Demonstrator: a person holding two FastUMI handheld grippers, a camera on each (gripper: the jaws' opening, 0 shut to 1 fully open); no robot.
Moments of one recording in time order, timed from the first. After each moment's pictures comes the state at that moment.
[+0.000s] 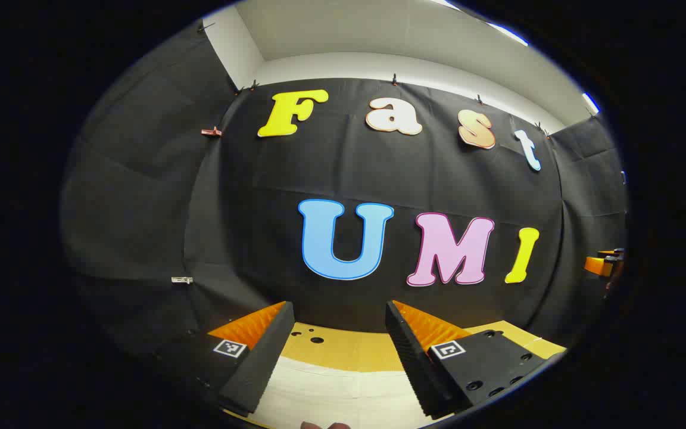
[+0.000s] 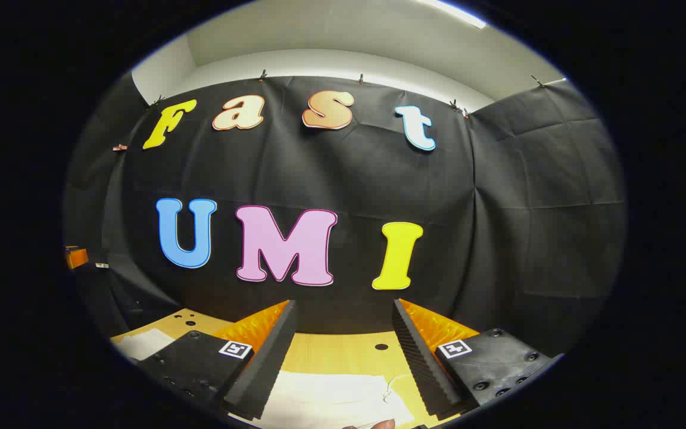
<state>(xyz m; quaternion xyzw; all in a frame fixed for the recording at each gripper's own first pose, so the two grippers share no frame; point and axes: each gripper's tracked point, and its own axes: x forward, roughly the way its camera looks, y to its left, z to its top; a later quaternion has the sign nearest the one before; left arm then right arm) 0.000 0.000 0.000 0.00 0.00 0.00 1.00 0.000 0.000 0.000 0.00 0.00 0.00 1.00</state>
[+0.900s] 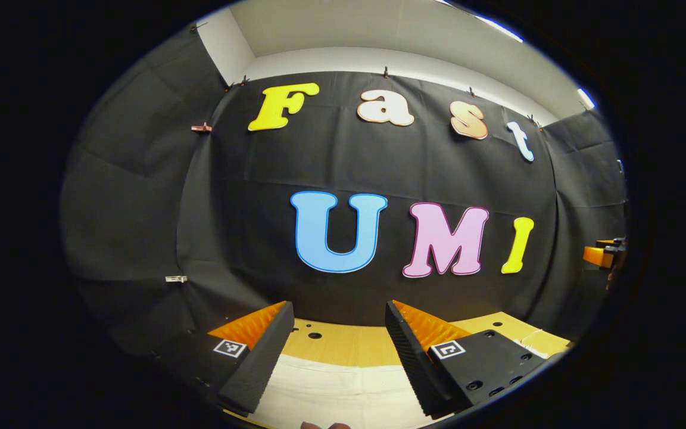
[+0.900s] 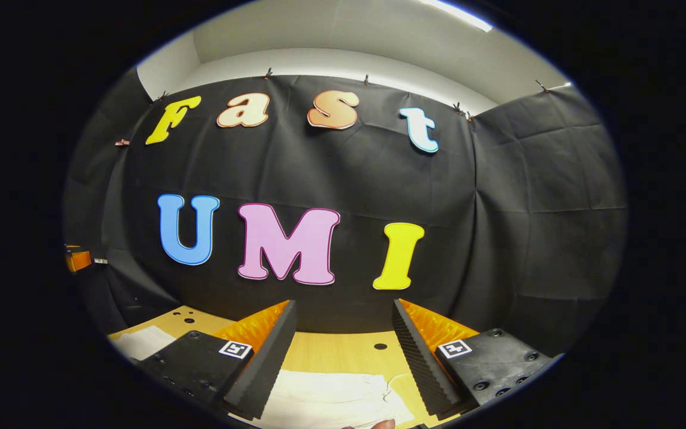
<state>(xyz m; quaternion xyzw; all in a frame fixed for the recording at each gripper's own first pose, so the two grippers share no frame) 0.003 0.003 -0.014 0.01 0.02 -0.02 1.00 -0.004 0.011 -0.001 -0.02 0.00 0.00 1.00</state>
